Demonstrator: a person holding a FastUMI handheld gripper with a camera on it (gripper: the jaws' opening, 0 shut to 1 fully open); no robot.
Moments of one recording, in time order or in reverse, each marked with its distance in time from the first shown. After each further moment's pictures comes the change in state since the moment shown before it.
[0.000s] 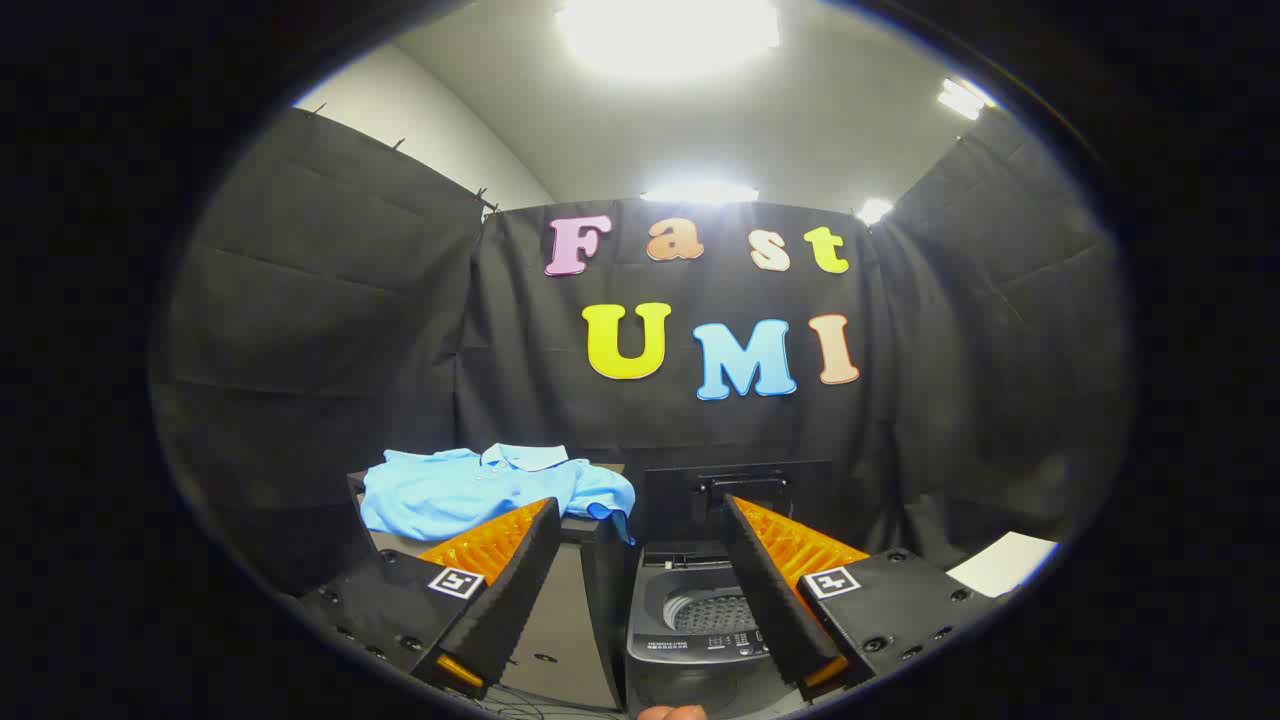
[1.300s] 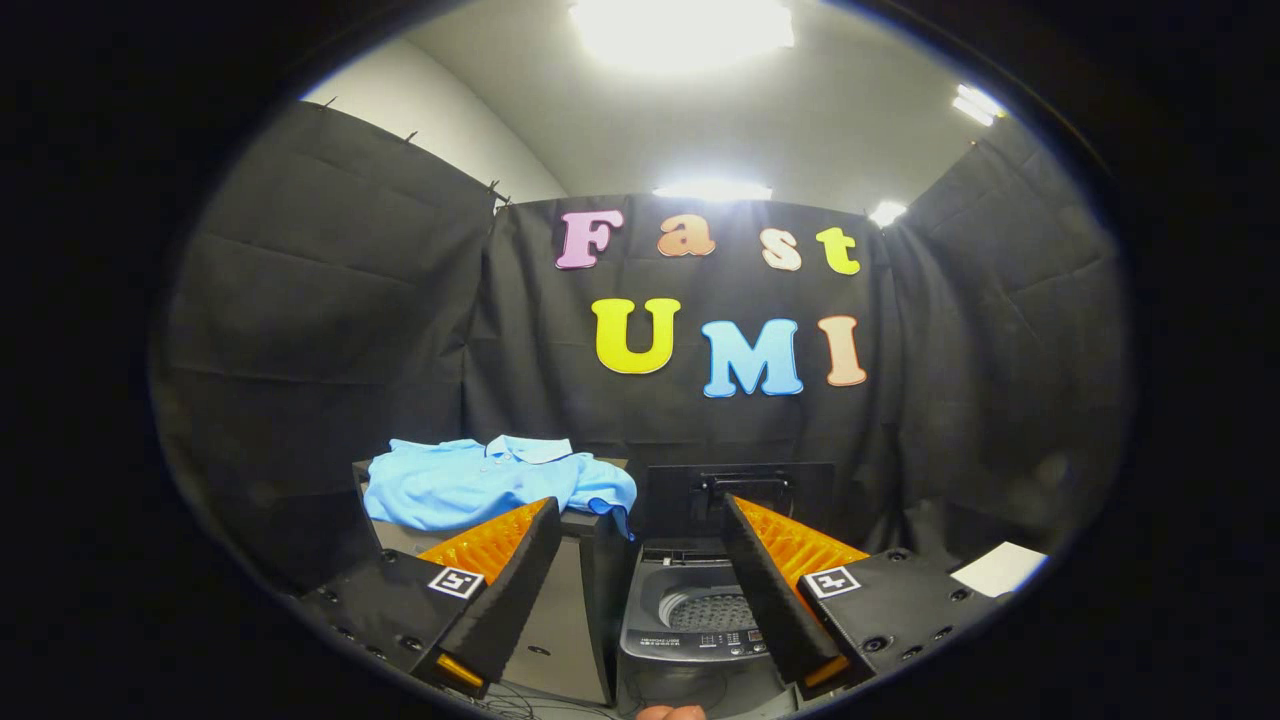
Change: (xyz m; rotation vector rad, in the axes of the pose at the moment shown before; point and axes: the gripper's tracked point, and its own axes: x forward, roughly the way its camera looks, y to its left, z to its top) arm -0.006 0.002 0.007 -0.045 0.001 0.037
